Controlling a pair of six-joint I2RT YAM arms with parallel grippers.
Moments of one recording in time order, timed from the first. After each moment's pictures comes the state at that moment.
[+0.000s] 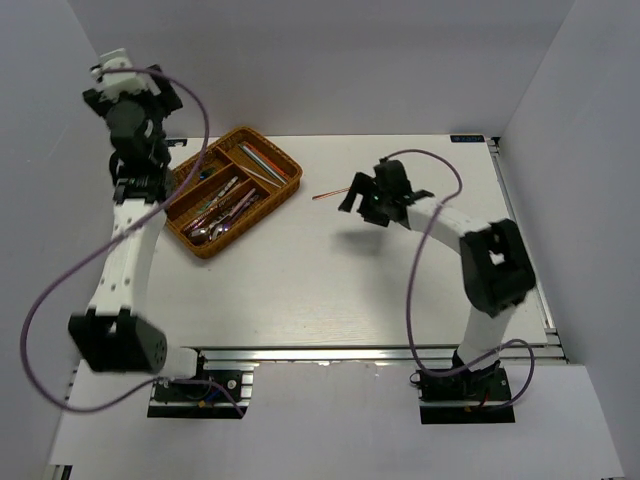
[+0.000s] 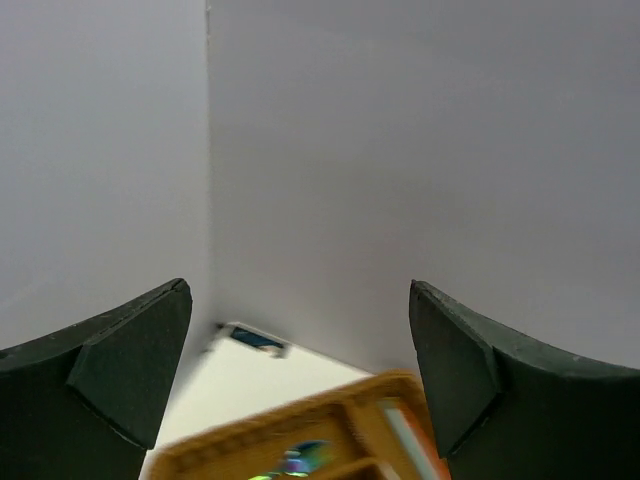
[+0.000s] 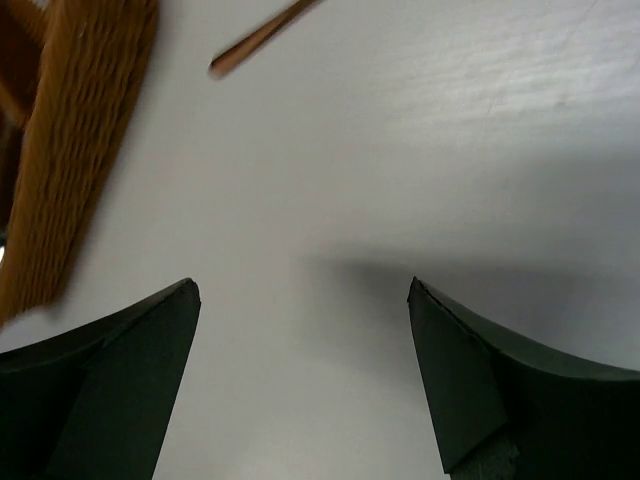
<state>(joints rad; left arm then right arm) -0.01 1.45 1.51 0.20 -0.39 0.02 0.47 1.78 1.19 -0.14 -0.15 0.68</state>
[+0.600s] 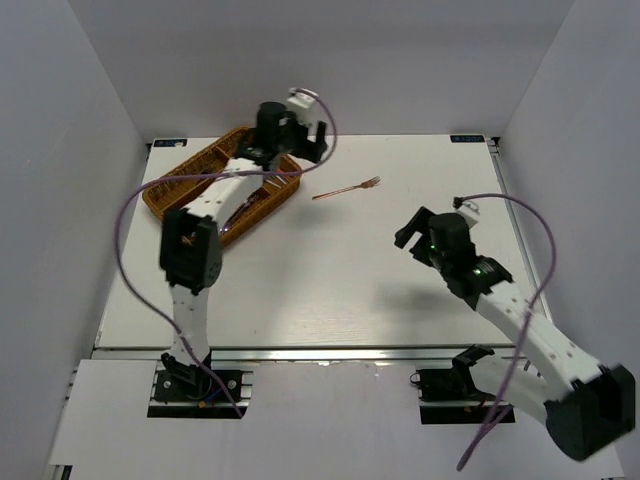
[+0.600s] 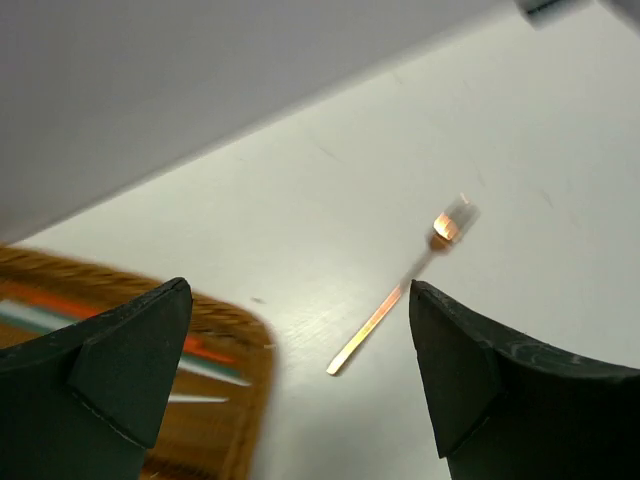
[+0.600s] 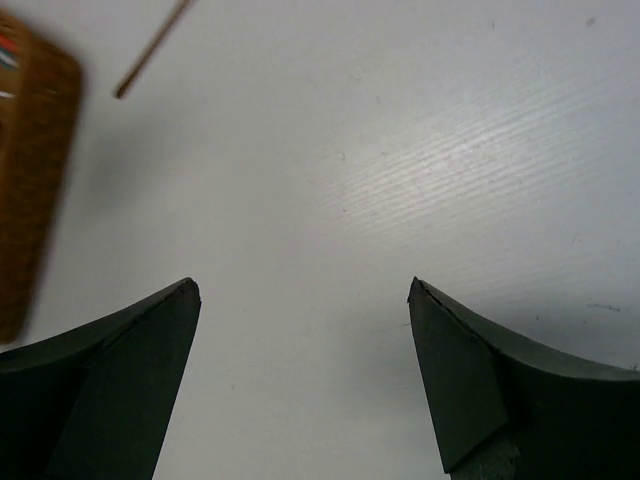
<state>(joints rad) -0.34 1.99 1.78 -0.06 0.17 0.01 0.50 1.06 0.75 -0.38 0.31 0.83</state>
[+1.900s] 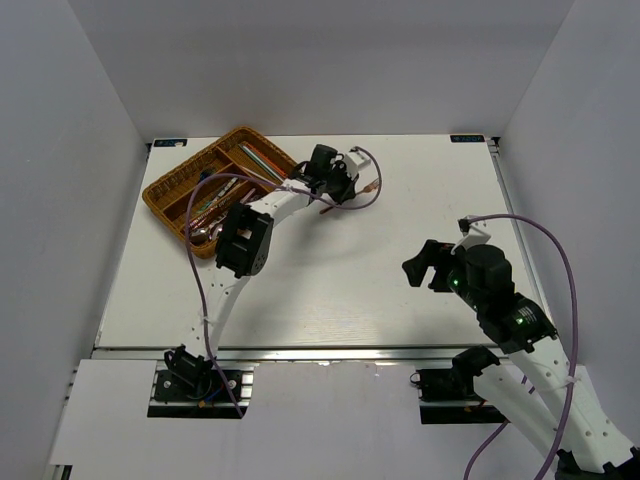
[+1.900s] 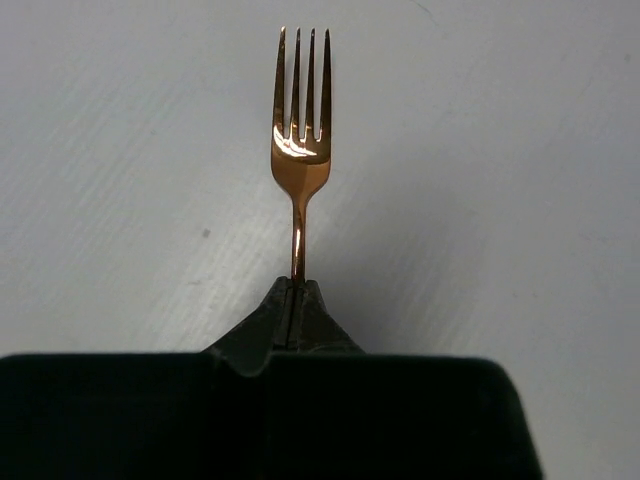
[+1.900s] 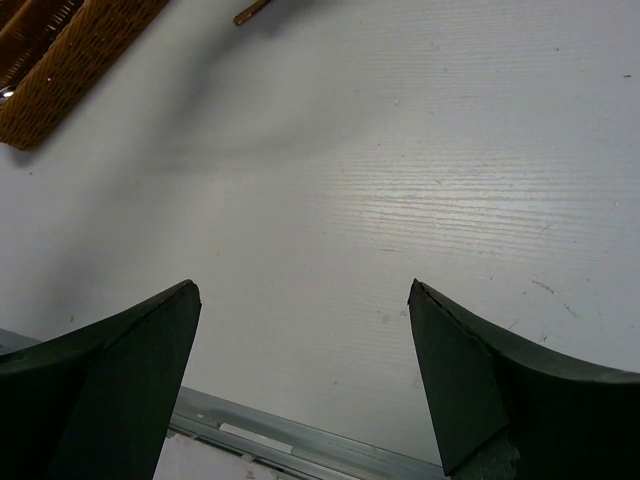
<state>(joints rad) -0.53 2.62 2.19 -0.20 0.43 0.26 0.49 0.56 0.68 -0.60 0.05 0.46</state>
